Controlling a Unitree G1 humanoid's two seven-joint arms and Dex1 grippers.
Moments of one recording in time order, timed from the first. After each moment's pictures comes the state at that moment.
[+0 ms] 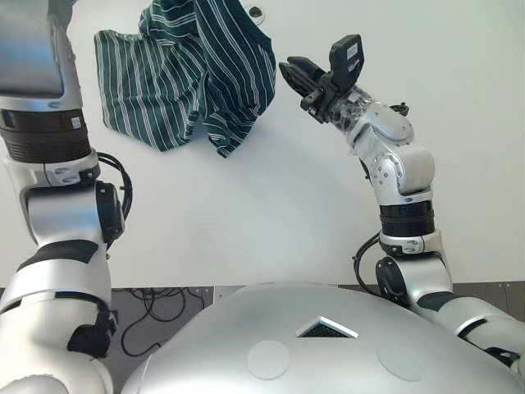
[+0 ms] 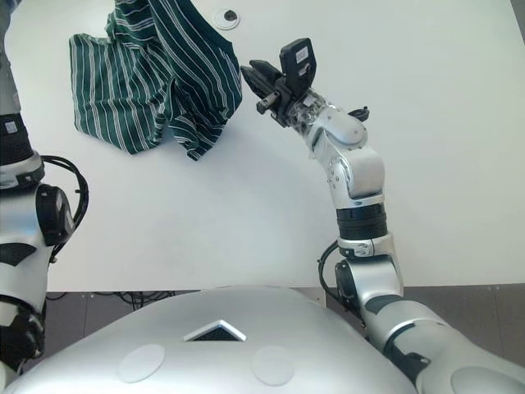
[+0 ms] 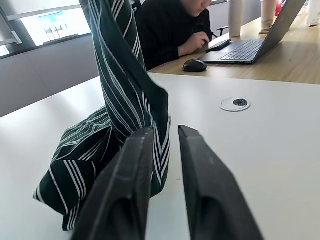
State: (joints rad) left arm -0.78 0.55 0.01 0.02 -0.05 0.50 -0.64; right arm -0.32 -0.10 0.11 0.00 0.32 0.47 0.52
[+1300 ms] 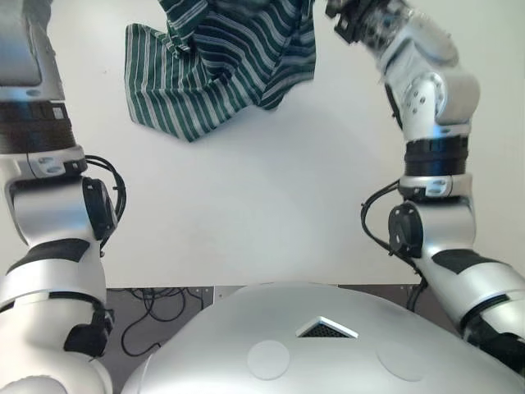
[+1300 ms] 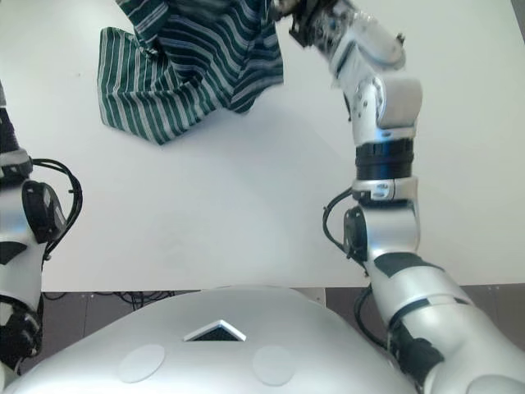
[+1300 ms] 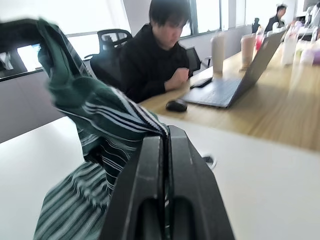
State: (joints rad) left arm -0.85 0.59 0.07 0.34 -0.07 0.31 -0.57; right arm -0.76 -0.17 -0.07 0.37 0.34 0.40 0.56
